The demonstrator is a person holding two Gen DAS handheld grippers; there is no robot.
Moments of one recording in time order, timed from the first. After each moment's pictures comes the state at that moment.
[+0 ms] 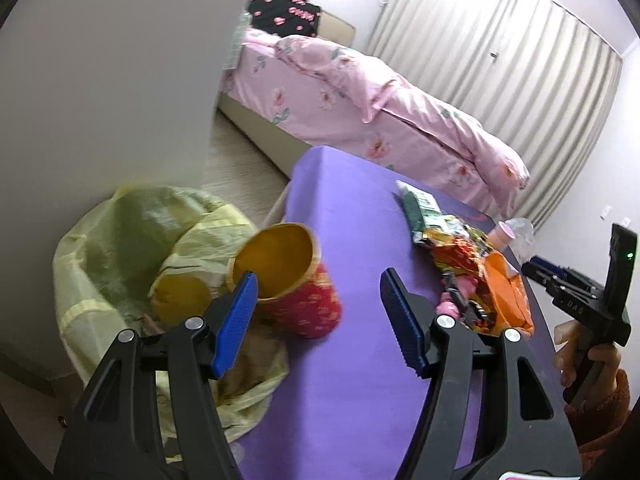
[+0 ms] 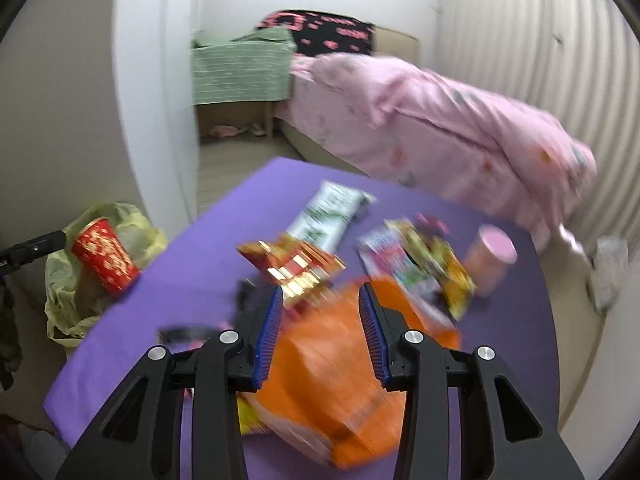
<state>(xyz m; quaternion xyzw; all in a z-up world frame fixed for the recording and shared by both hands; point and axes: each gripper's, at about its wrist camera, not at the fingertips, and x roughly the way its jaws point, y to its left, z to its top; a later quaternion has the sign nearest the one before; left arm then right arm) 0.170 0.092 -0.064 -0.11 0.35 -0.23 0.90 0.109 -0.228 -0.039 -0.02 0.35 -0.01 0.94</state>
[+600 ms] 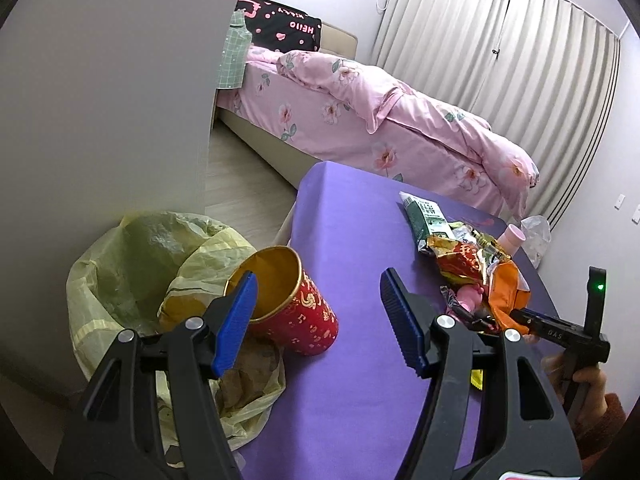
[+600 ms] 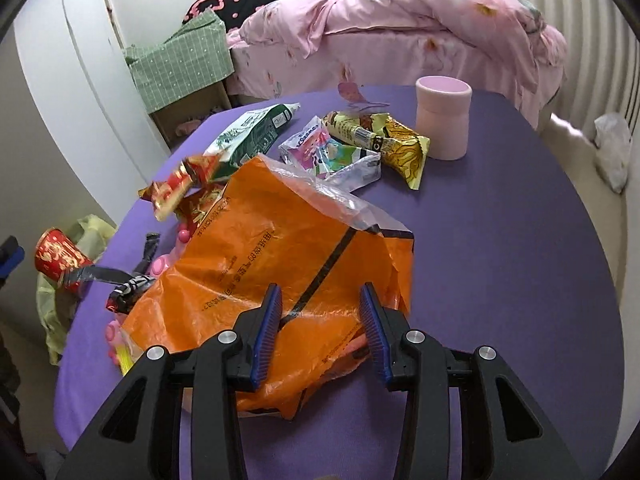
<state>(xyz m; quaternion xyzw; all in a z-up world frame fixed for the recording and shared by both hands) 0.165 0.075 -0.050 -0.08 0.33 -0.20 0.92 0.102 -0.301 -0.114 0.12 0.41 -0.04 0.90</state>
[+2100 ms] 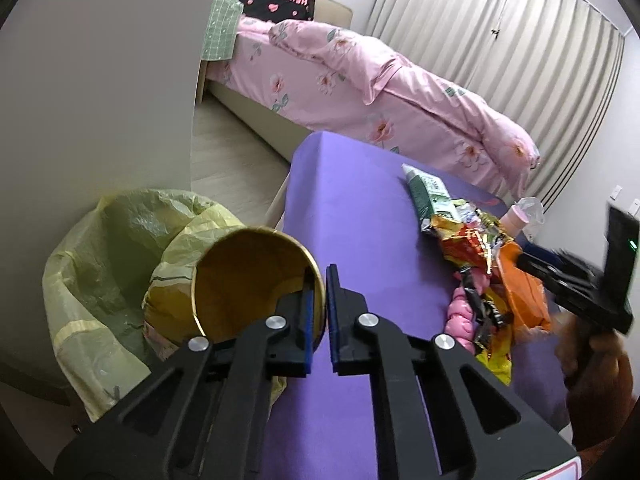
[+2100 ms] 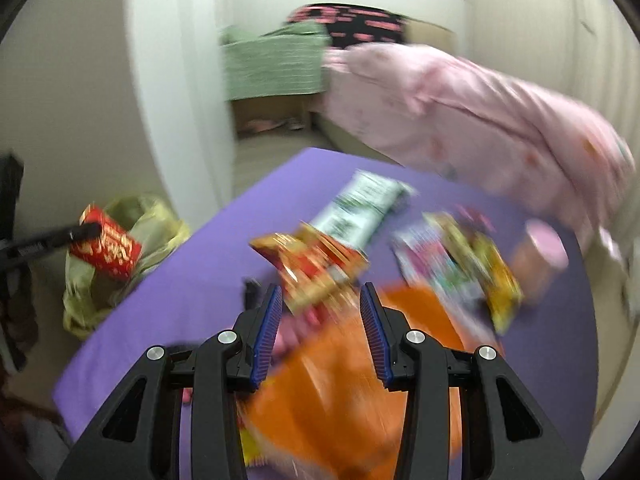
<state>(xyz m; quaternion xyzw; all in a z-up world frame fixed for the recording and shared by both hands) 0.188 0.078 -0.064 -0.08 0.38 -0.22 0.90 0.149 -0.217 -0.054 -0.05 0.36 0.10 0.93</state>
